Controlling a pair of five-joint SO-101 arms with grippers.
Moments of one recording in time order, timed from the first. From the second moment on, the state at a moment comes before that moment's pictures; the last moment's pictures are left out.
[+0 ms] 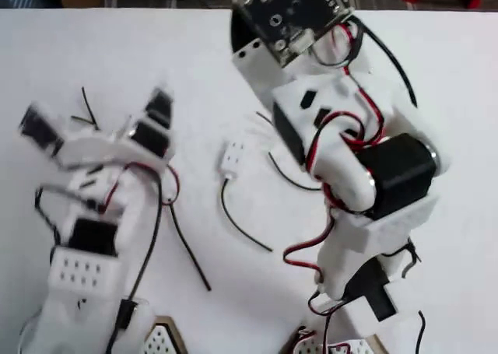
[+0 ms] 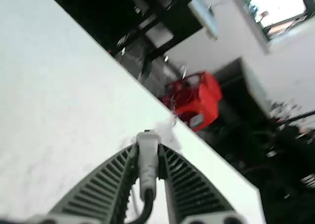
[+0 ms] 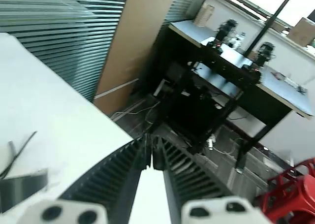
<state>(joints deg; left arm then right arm) 7.9 -52.6 50.6 32.6 49.6 -27.9 -0.6 -68.9 86.5 26.0</state>
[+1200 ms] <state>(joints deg) 17.5 -3.6 14.4 54.8 74.2 2.5 13.0 -5.0 91.1 17.5</state>
